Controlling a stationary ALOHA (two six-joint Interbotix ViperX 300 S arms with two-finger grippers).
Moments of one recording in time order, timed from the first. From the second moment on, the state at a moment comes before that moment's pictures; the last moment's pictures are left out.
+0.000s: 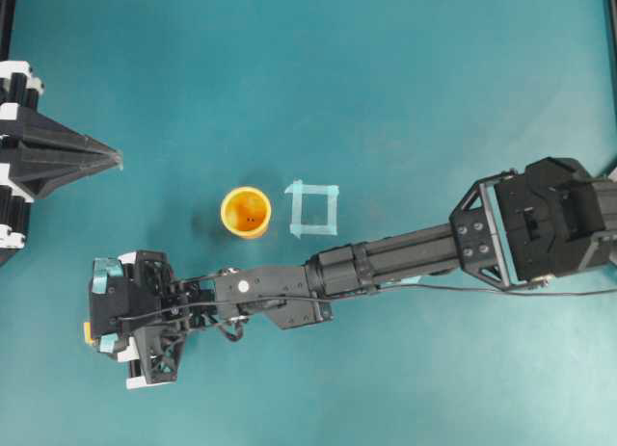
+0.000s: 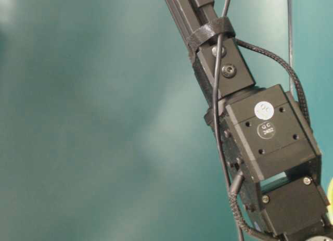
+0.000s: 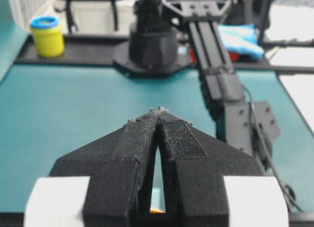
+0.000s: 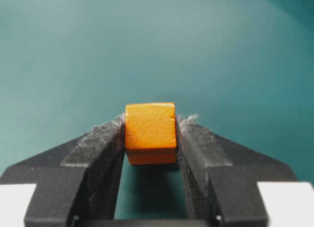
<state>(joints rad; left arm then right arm) 0.00 -0.96 1.15 0.01 -0.22 -0.01 0.17 0.97 -0.61 0.00 0.12 0.10</state>
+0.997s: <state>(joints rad) 0.00 -0.96 1.15 0.01 -0.21 -0.01 0.08 0.66 -0.42 -0.06 0.38 0.10</state>
